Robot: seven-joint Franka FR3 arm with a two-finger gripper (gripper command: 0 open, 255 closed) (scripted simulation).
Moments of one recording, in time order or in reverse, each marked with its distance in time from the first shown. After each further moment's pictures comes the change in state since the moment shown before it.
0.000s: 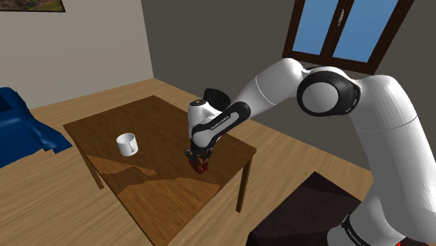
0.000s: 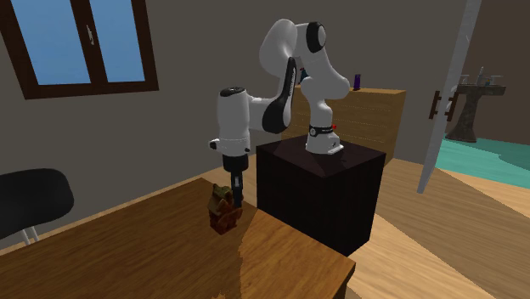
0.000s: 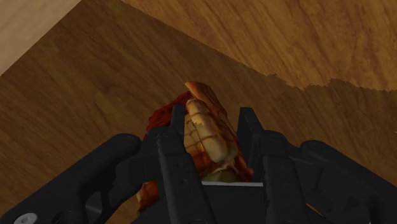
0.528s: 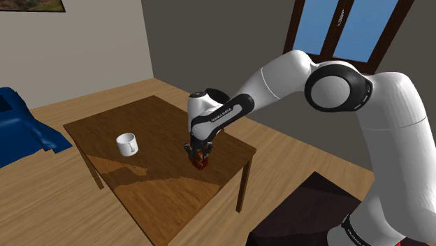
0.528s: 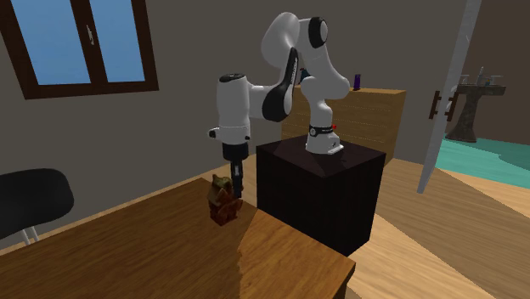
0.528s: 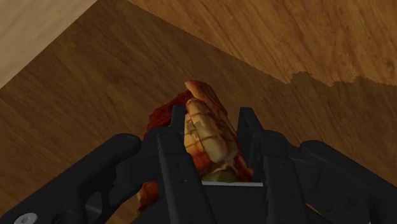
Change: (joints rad) arm -0.006 -0.066 0.010 -0.009 0.011 -0.058 -0.005
